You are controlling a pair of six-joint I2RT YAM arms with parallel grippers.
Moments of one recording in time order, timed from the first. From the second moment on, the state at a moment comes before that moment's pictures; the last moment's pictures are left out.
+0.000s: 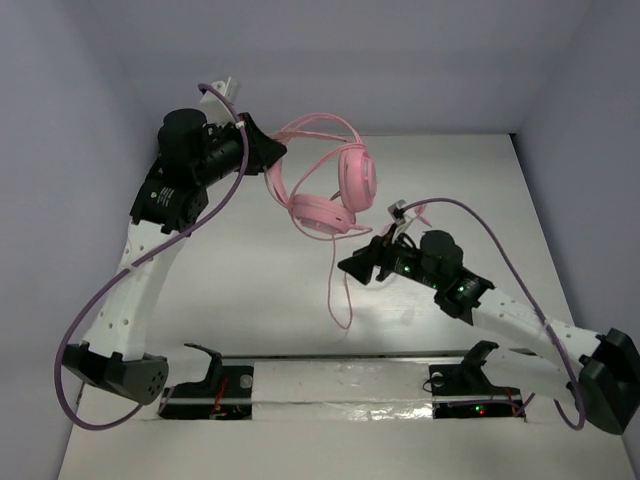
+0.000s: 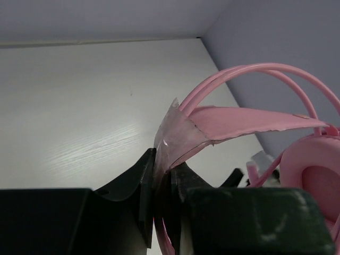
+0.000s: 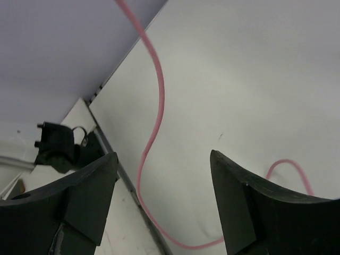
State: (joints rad) left arm -0.33 1.25 1.56 -0.54 0.33 -0.45; right arm 0.73 0.97 0.59 0.24 -0.25 0.55
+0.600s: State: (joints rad) left arm -0.20 1.30 1.56 -0.34 0.38 -0.71; right arm 0.90 1.39 0.50 0.72 -0.31 0.68
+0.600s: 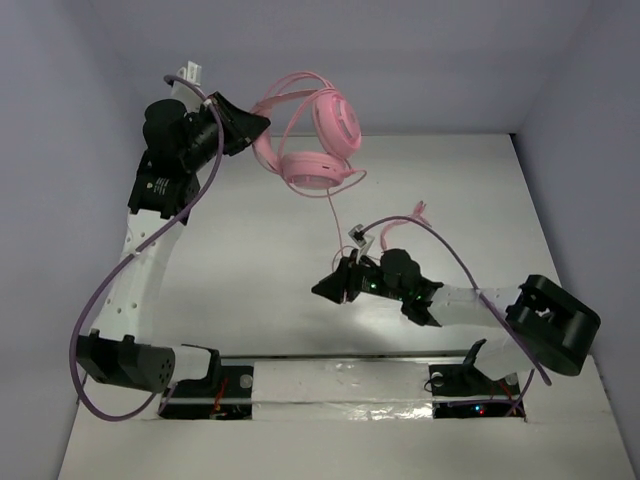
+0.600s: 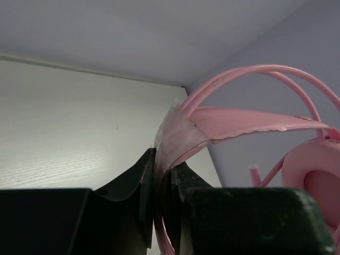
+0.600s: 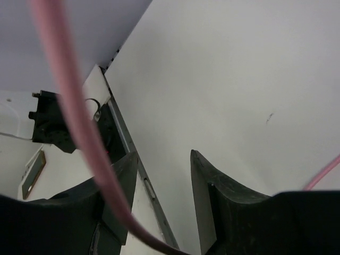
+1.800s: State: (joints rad) left arm -0.46 1.27 1.09 -0.09 -0.56 -0.48; right arm 1.28 1.21 1.21 -0.21 0.05 0.48
